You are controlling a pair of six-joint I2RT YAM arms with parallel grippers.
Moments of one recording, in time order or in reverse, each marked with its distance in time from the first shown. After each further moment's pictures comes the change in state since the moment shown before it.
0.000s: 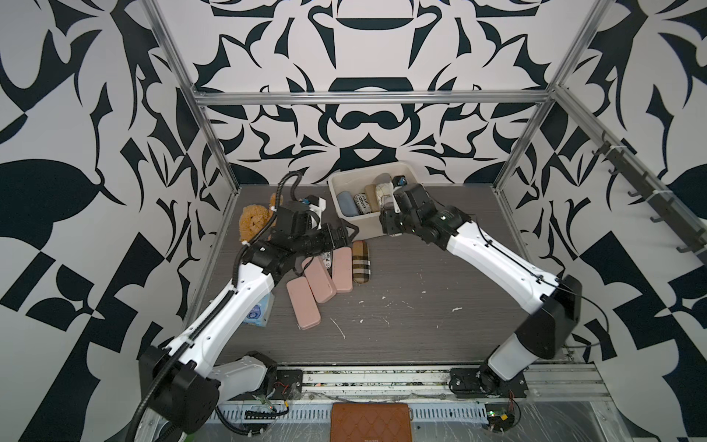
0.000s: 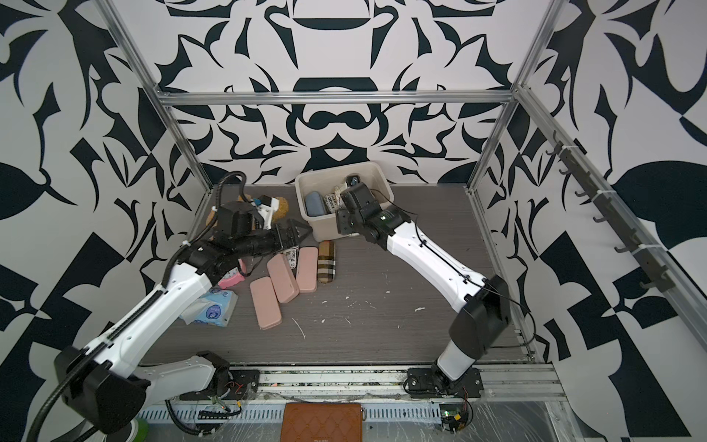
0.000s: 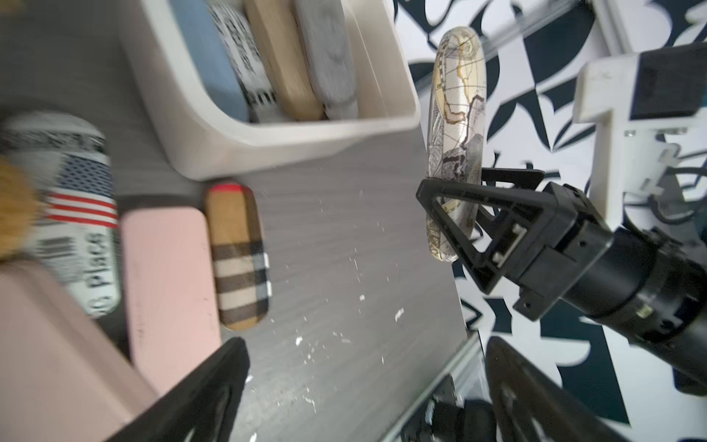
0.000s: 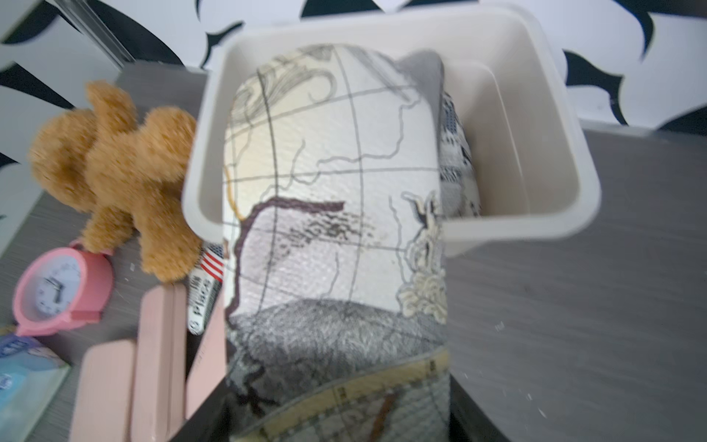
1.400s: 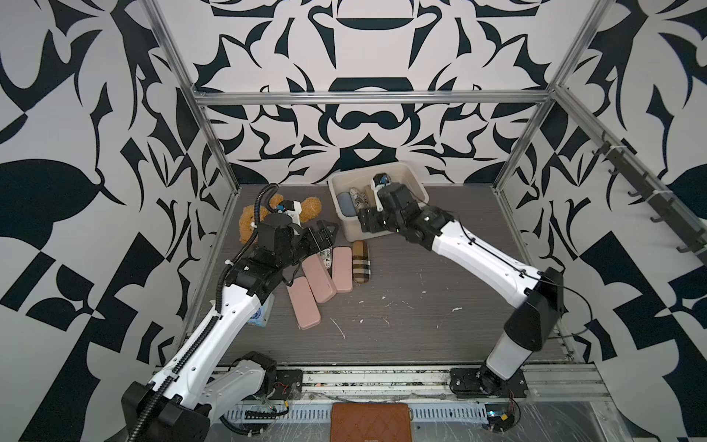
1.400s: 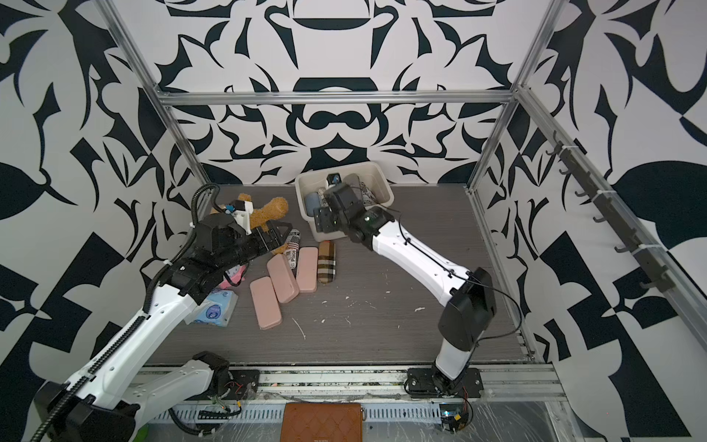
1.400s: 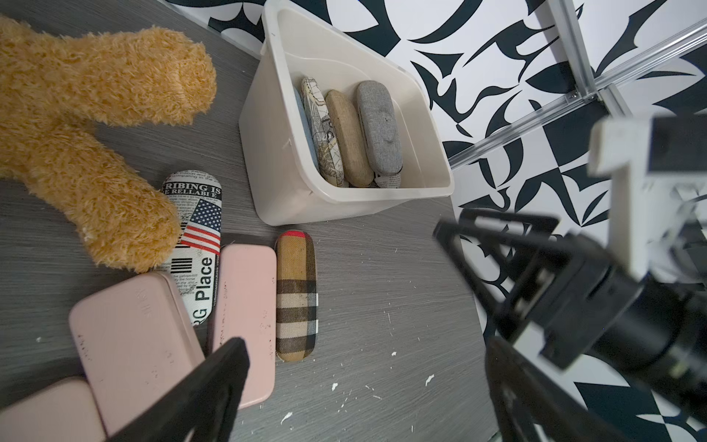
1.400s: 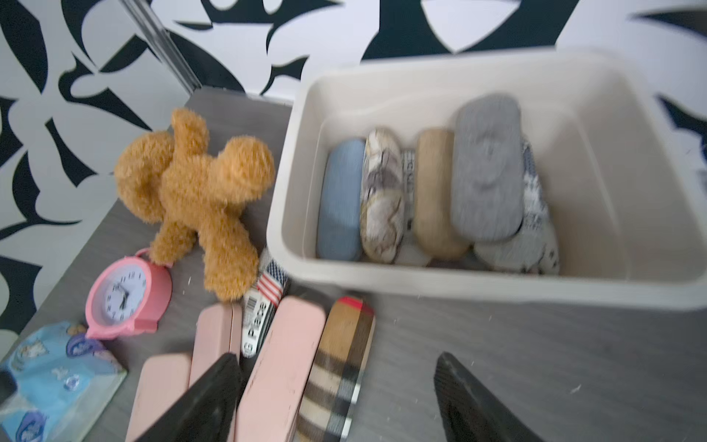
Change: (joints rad) left arm 0.027 -0.103 -0.106 0.052 -0.127 -0.023; right arm 0.111 -0.069 -0.210 0.127 0.007 0.059
